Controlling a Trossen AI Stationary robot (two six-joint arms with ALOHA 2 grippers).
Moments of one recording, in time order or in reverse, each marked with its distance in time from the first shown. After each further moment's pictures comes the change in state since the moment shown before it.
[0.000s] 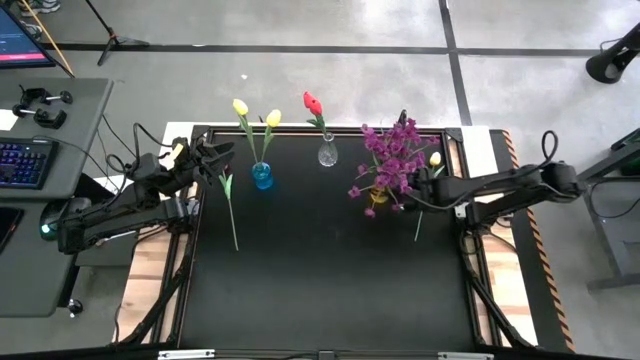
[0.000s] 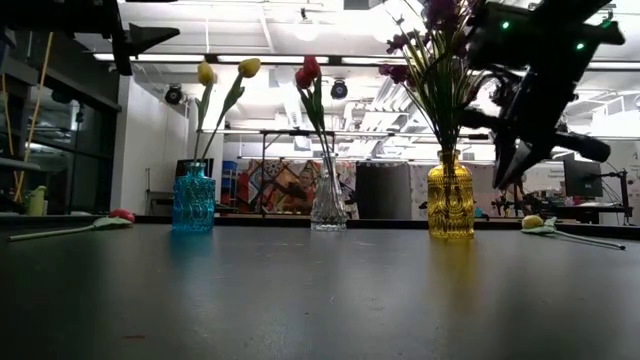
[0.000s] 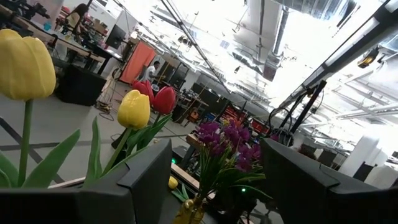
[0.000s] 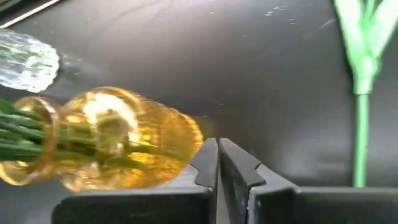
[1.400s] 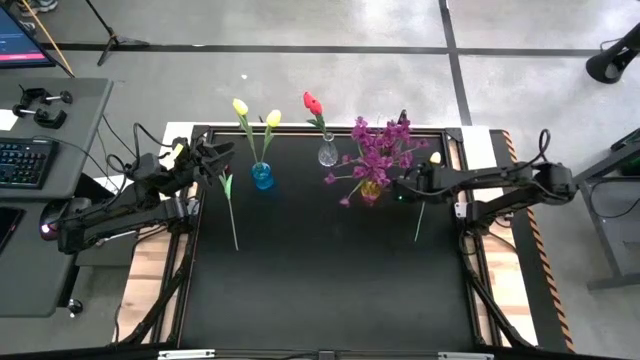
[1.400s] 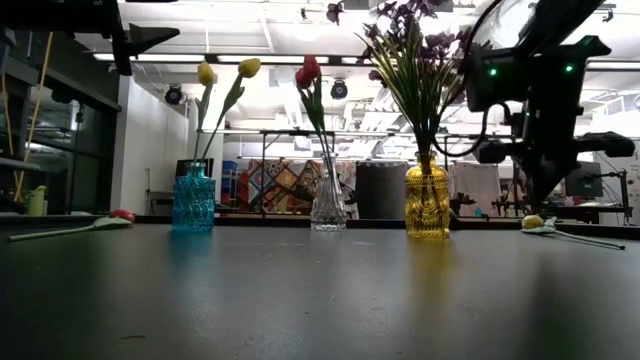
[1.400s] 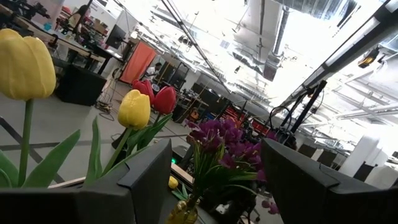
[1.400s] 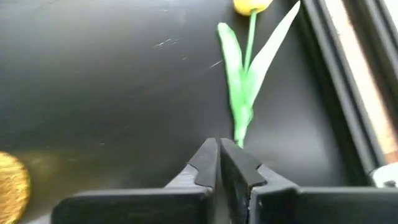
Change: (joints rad) left arm 0.000 0.000 0.000 0.000 0.000 0.000; right arm -0.157 0.077 0.000 -0.212 -0.023 -0.095
